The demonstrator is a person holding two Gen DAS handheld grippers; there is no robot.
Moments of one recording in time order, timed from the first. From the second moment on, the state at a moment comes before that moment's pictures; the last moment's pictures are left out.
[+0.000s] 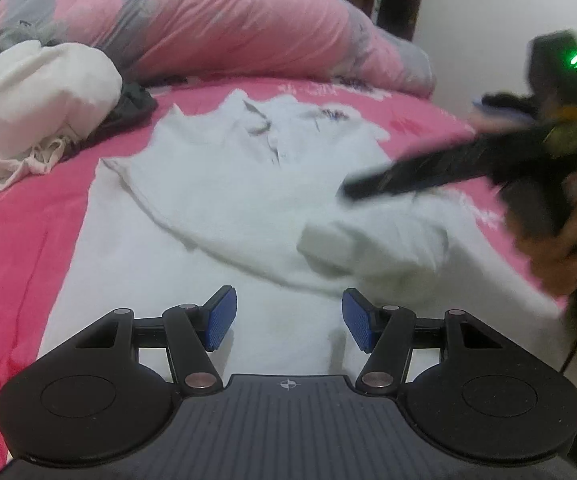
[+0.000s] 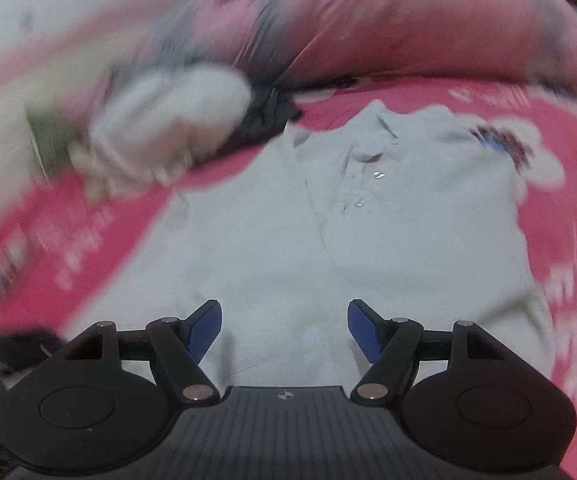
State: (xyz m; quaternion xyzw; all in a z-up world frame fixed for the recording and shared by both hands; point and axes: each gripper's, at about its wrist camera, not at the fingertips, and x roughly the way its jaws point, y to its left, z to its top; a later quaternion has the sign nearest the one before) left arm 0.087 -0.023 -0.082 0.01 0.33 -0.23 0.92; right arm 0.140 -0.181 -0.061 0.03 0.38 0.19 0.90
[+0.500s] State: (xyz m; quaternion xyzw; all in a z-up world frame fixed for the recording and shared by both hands) left arm 0.109 -0.008 -0.092 -0.07 0.34 -0.24 0.91; right arm -0.019 -0.259 -0.053 0.12 0.32 0.20 0.92
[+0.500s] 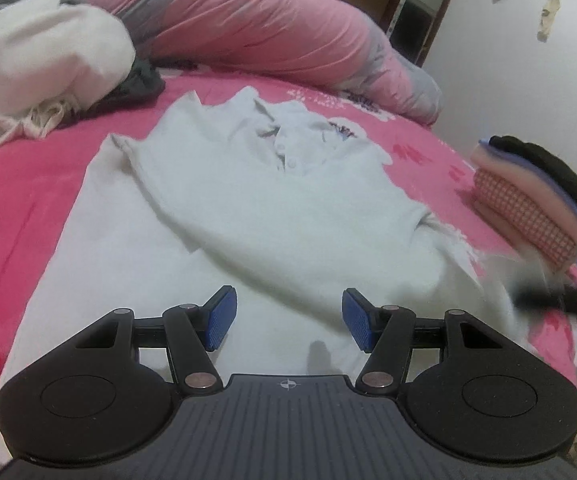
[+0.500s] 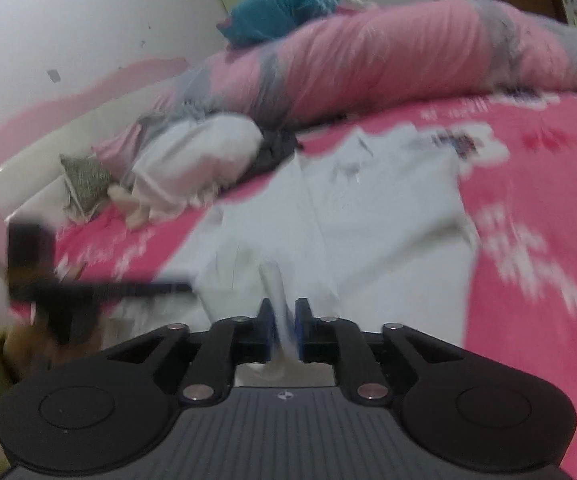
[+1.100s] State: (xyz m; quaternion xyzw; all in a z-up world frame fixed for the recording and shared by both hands) left arm 0.107 -0.081 -0.099 -0.02 0.36 -0.33 0.87; right arm -0.046 -0.244 -0.024 0.03 0.26 0.21 0.94
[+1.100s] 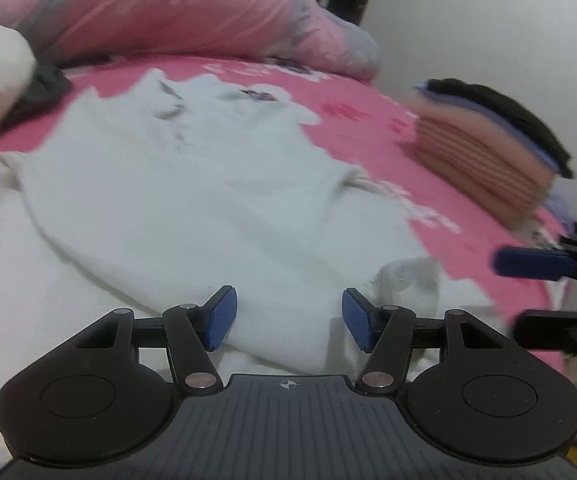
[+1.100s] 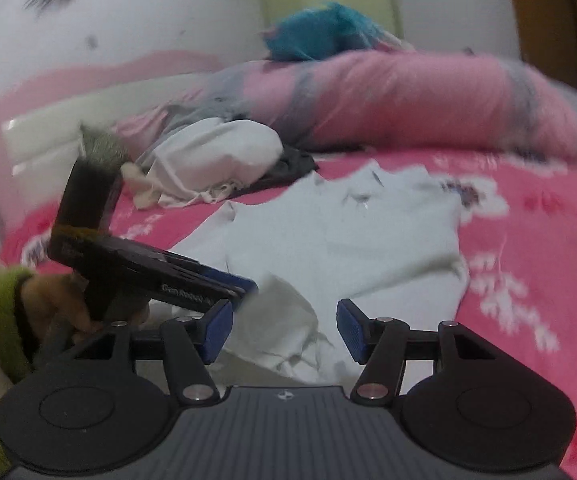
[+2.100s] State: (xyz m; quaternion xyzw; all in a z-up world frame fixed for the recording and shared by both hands) left arm 0.136 -0.085 -0.109 0.06 0.38 -0.43 0.82; right arm -0.023 -0.283 -0.067 0.16 0.35 0.11 0.92
